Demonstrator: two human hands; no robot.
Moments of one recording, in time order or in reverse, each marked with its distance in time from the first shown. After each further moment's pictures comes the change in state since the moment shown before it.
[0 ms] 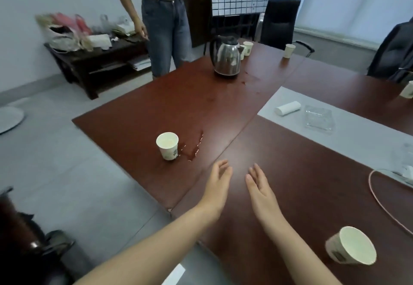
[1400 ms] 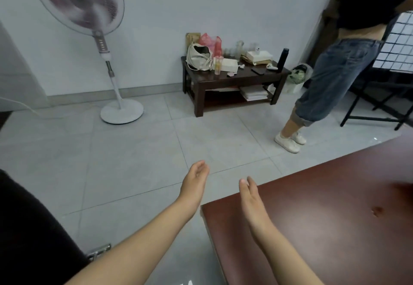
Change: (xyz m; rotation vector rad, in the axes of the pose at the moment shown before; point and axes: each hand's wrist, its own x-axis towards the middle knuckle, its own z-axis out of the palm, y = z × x) left_hand 0.313 0.092 -0.574 -0.115 0.658 -0.029; right_hand 0.302 -0.225 0.559 -0.130 -0.547 -0.023
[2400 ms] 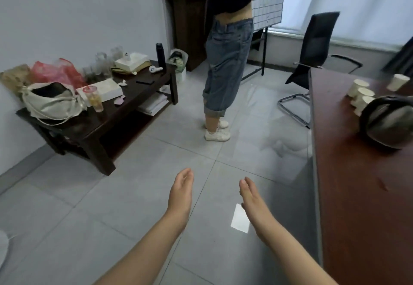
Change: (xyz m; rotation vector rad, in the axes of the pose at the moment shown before) left_hand 0.464 0.098 0.072 0.197 -0.658 -0.013; right_hand 0.360 -0.110 0.039 0.300 0.634 0.274
